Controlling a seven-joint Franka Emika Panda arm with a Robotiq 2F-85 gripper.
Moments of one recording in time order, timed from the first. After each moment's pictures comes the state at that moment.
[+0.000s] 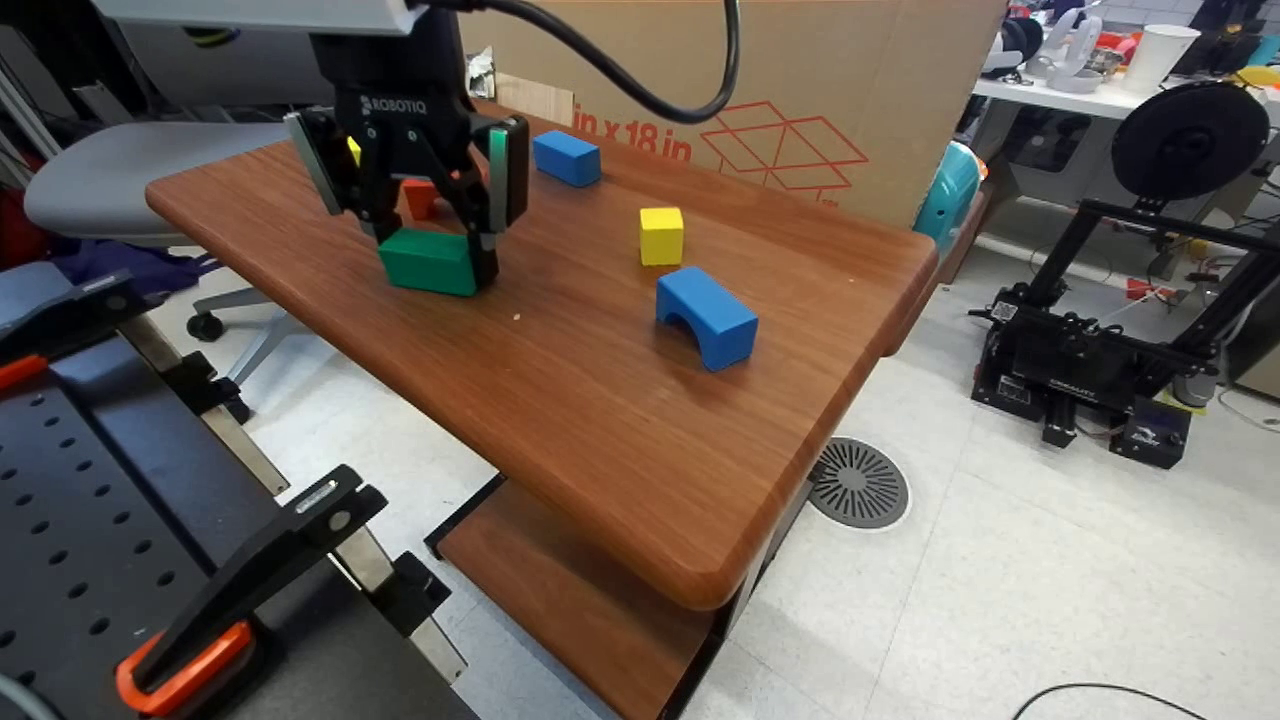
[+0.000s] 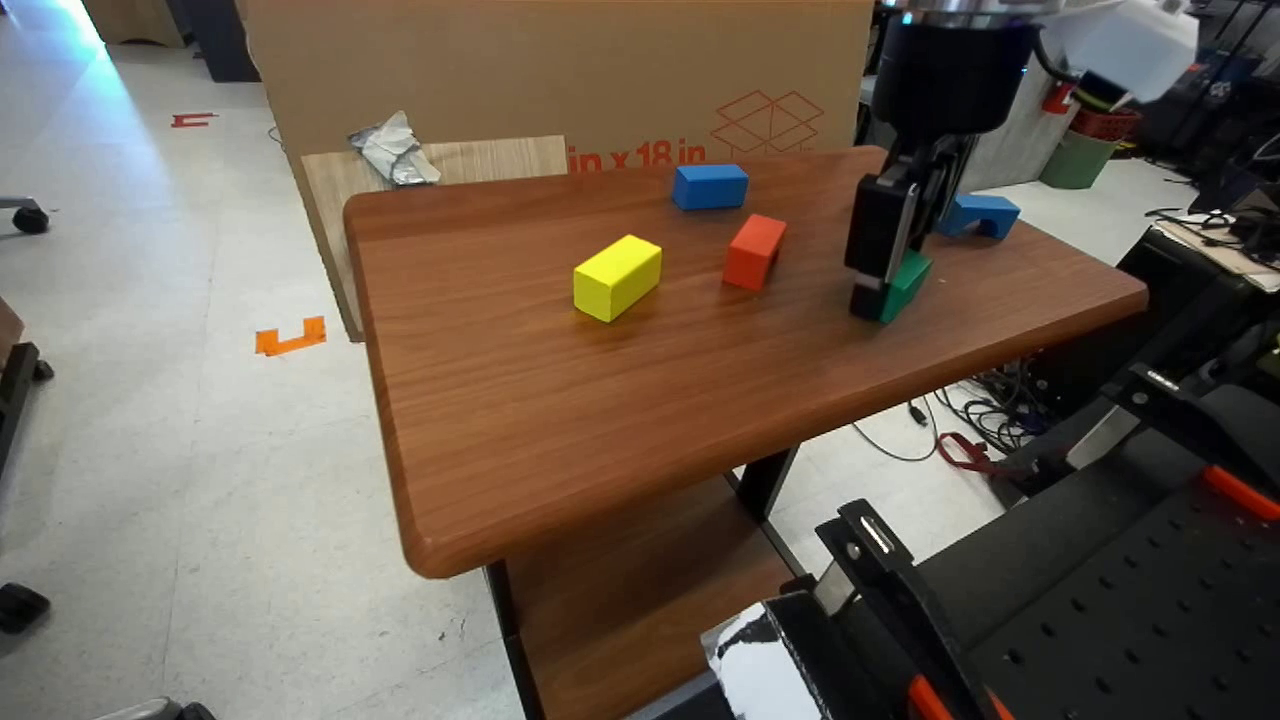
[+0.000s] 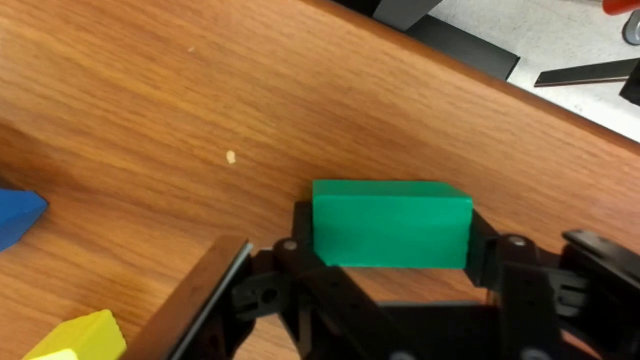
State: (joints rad) arm -0.02 0.42 0.02 -2.30 -0.20 2.63 -0.28
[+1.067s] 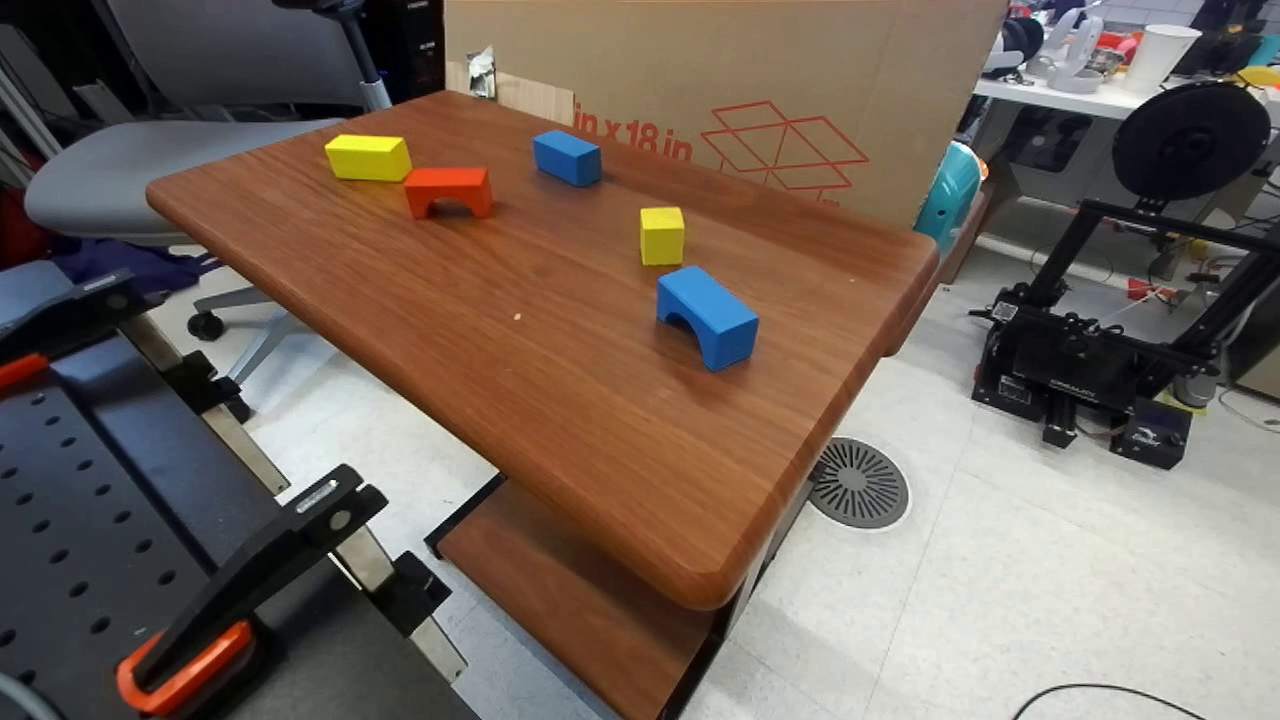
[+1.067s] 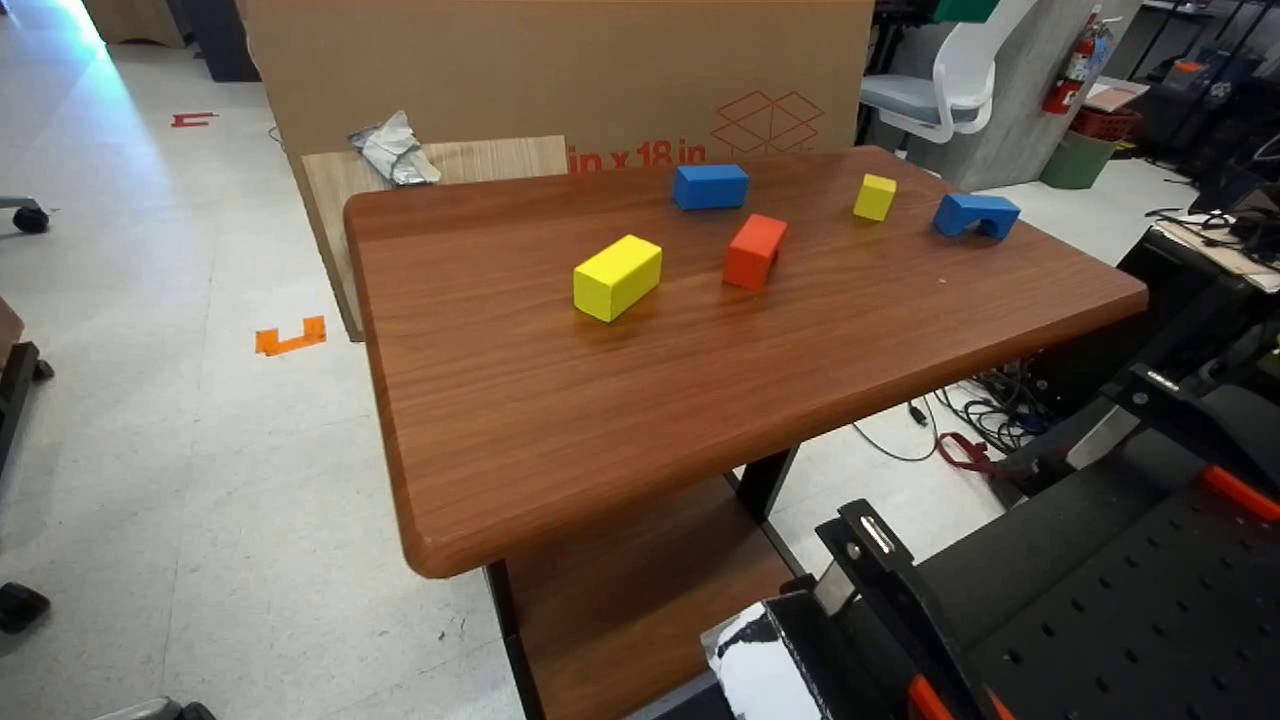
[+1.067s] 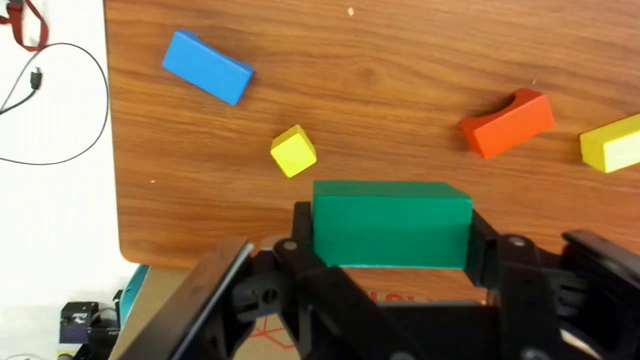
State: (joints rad) arm -0.13 0.22 0.00 -2.09 0.03 2.37 -0.35
